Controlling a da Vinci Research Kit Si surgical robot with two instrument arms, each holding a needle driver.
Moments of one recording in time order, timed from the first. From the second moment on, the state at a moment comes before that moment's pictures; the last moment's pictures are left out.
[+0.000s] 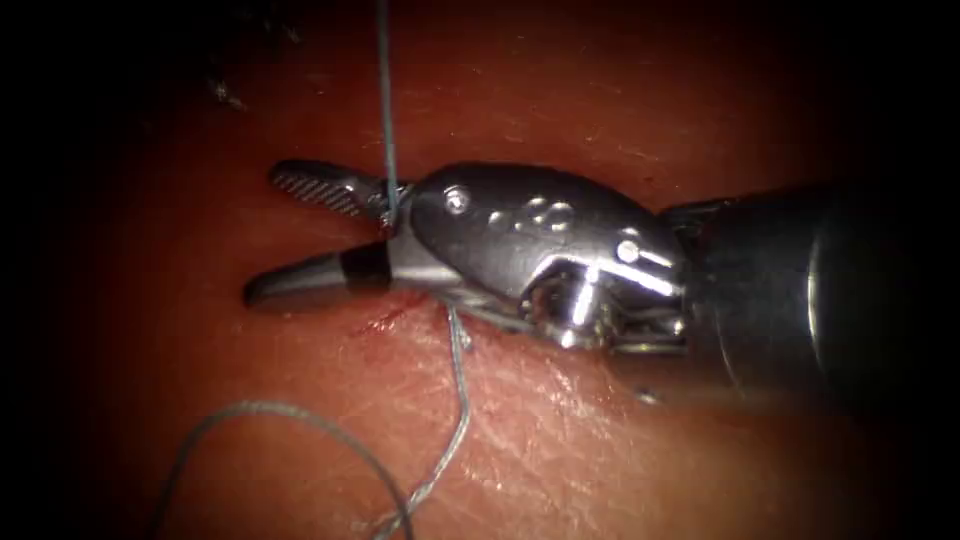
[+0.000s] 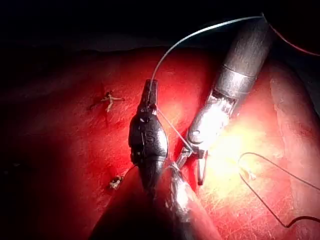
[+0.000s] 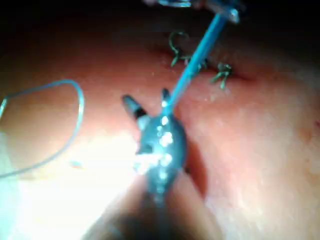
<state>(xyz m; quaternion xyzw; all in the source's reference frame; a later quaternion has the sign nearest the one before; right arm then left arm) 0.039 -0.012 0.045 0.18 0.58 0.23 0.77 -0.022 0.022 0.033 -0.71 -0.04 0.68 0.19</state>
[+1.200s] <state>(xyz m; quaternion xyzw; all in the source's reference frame) 0.037 -0.013 0.045 0.23 0.58 0.16 0.77 -0.020 0.024 0.032 -0.71 -0.02 0.68 0.18</state>
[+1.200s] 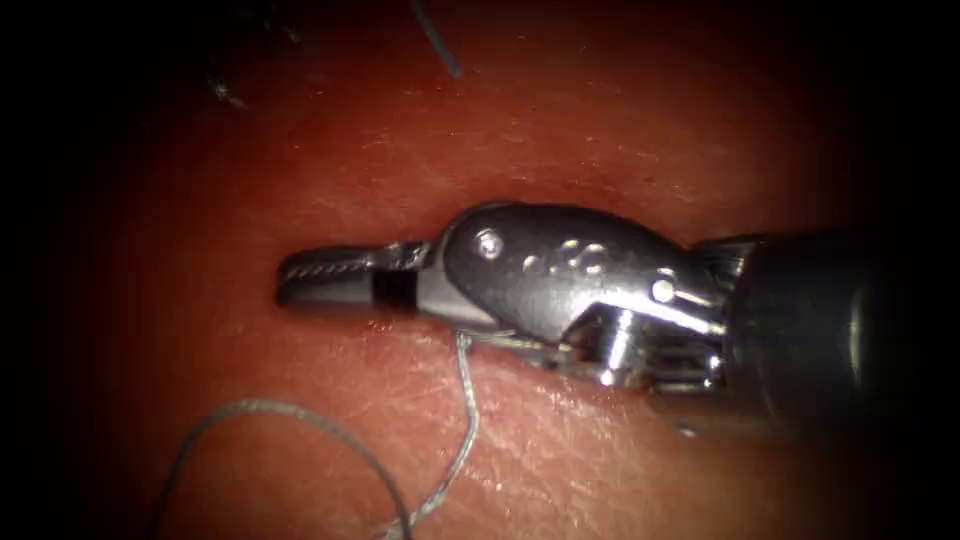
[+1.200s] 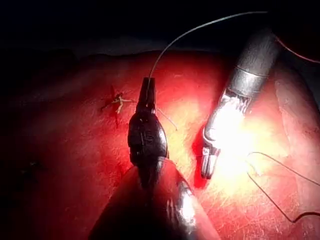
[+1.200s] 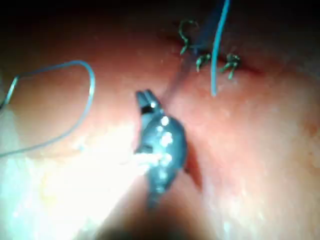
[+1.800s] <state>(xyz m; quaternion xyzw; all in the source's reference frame) 0.026 -0.011 0.037 0.21 0.58 0.21 0.76 -0.029 0.023 0.041 -0.68 -0.07 0.70 0.19</state>
